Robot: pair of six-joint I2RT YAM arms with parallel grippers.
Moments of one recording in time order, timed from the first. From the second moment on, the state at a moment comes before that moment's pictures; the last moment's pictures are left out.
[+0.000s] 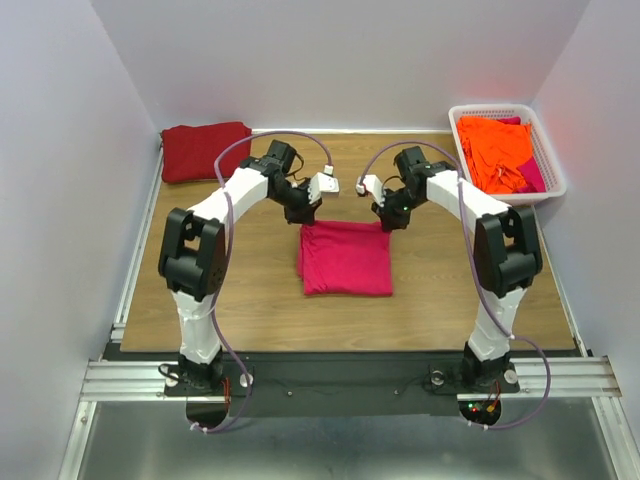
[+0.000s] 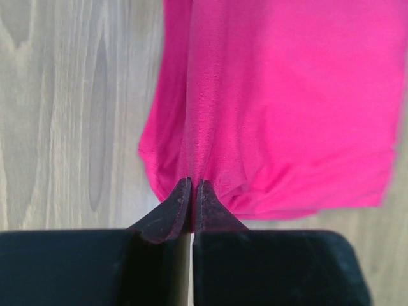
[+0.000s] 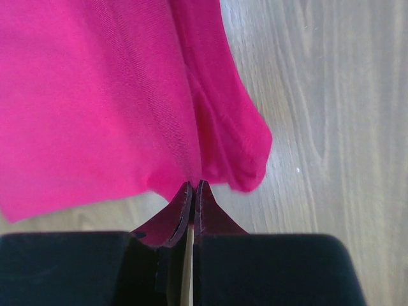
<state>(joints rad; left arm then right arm) -0.40 1.90 1.56 -0.81 0.67 0.92 0.31 1.91 1.51 -0.84 -0.46 -0.93</state>
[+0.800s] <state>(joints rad) -0.27 1.63 1.29 -0.46 0.68 0.45 0.23 1.92 1.63 -0.74 -0.41 -0.43</state>
